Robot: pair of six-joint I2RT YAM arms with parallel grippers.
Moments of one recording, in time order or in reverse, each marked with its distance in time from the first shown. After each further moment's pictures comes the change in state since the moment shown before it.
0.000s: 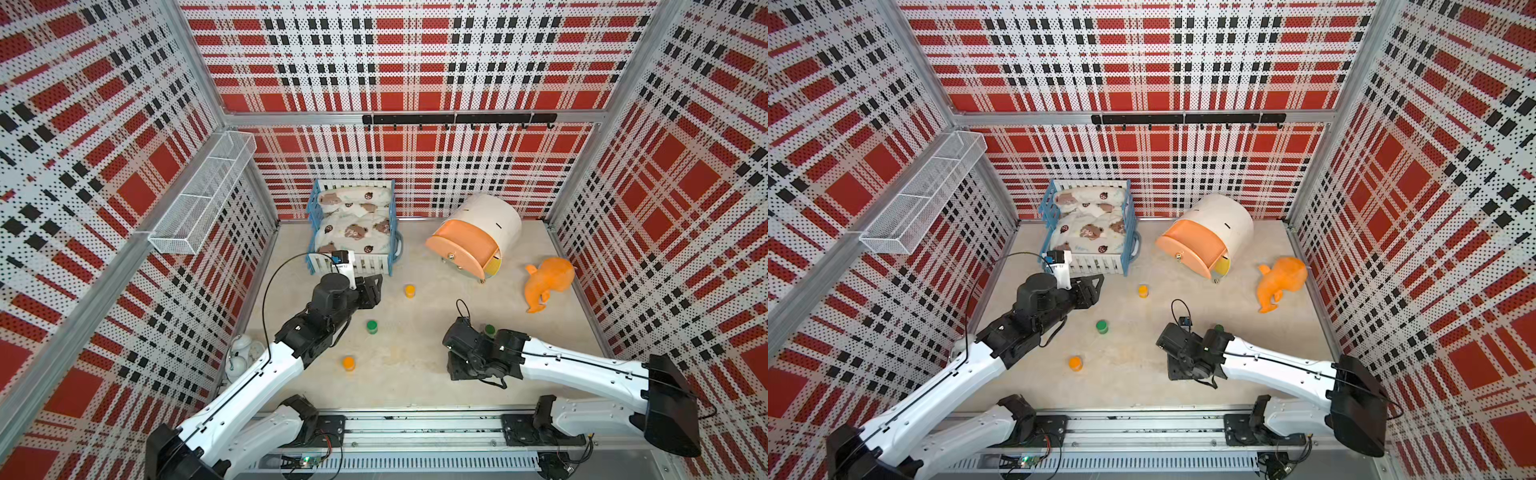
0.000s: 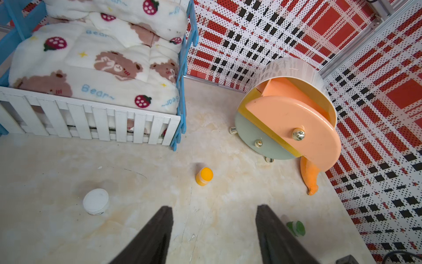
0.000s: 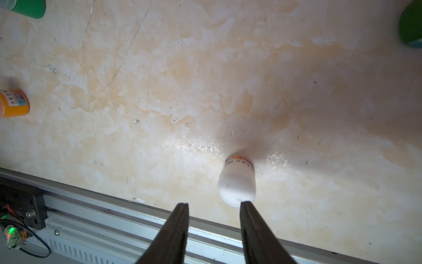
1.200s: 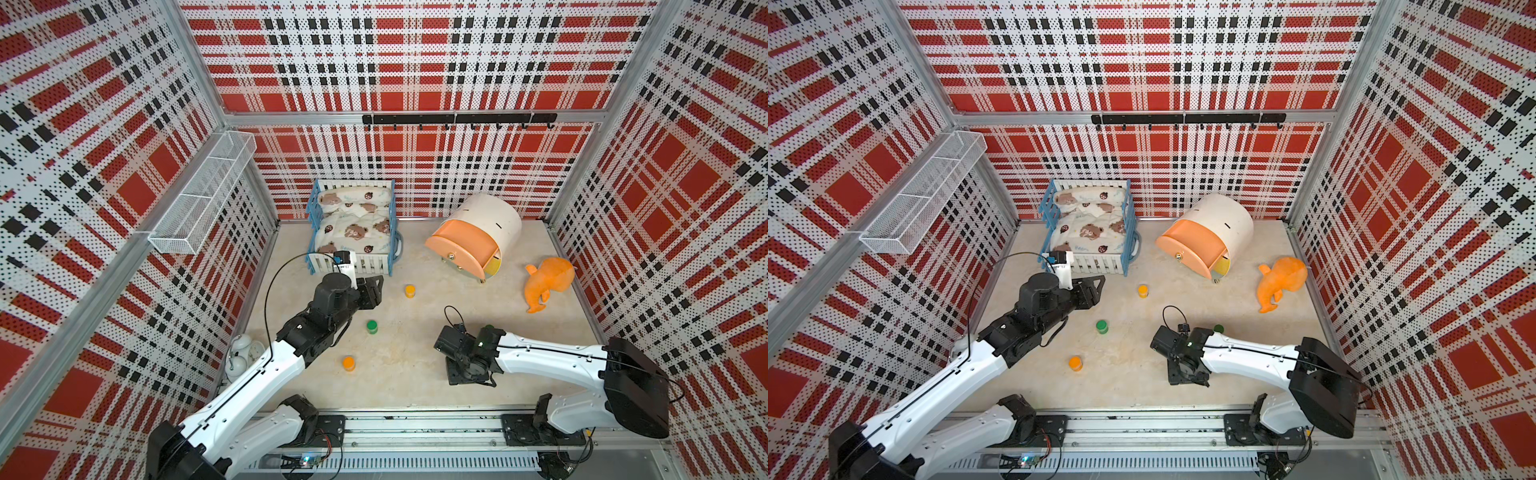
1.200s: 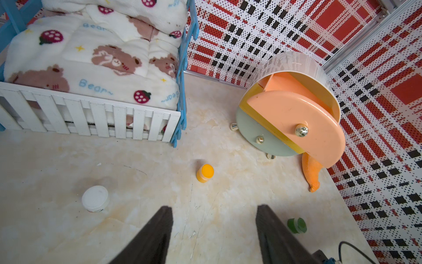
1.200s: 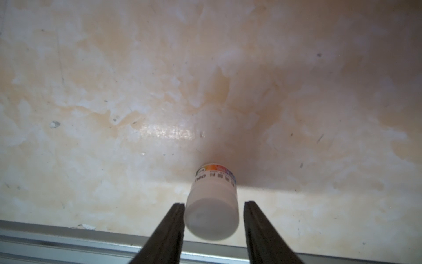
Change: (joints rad) left arm 0.000 0.014 -0.001 -0.002 0.007 0.000; right arm -0.028 0.180 0.010 -0.020 -0.012 -0.012
